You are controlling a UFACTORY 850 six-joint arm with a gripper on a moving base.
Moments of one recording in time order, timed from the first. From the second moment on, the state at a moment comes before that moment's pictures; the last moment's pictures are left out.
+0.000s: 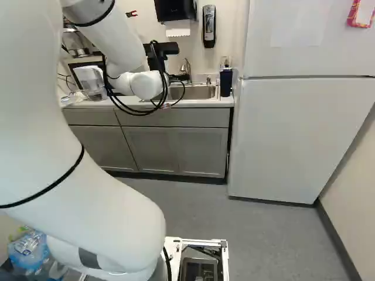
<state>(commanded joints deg) 0.0 4.3 -42.9 0.0 36.2 0.0</state>
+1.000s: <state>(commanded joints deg) 0.0 3.6 -49.7 0.0 28.0 0.0</state>
